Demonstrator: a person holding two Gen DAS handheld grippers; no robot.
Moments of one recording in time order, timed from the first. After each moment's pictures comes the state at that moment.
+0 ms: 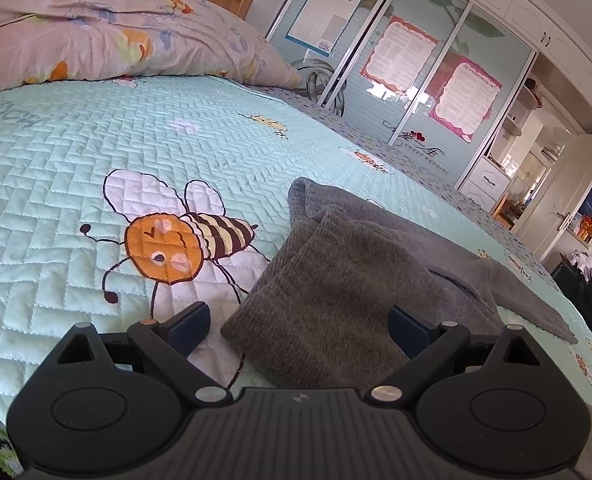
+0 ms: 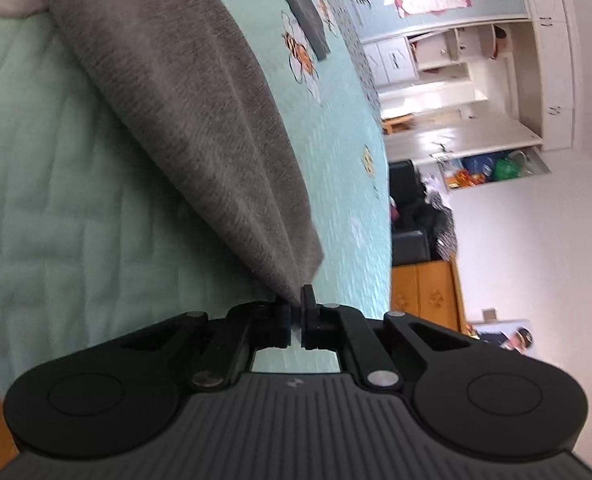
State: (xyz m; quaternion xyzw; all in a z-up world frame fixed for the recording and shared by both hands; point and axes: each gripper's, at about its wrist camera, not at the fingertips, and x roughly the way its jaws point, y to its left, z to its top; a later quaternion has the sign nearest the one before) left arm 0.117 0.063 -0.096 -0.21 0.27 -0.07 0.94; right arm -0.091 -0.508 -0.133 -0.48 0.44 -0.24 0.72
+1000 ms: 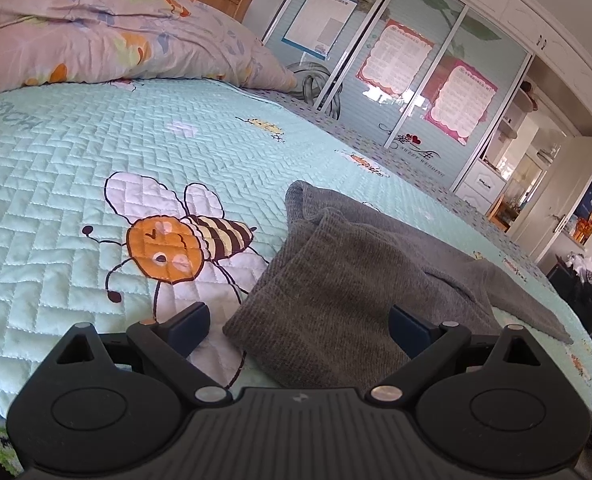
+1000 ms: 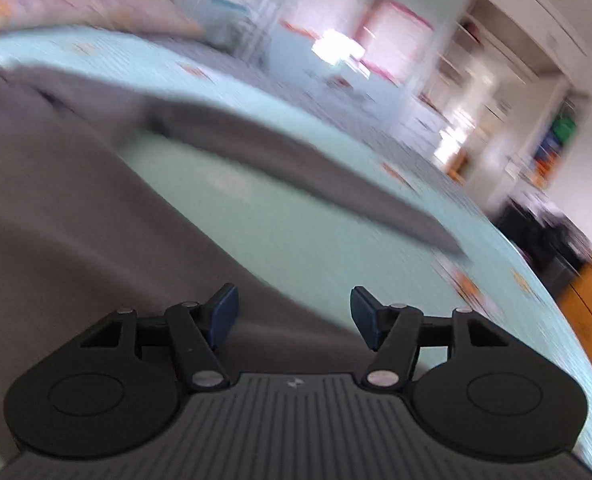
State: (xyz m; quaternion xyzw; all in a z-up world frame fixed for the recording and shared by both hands) left arm 0.114 0.067 -0.096 -0.22 0.26 -0.08 0.94; right arm 0.059 -0.363 -0.099 -0.18 0.28 -0.15 0.93
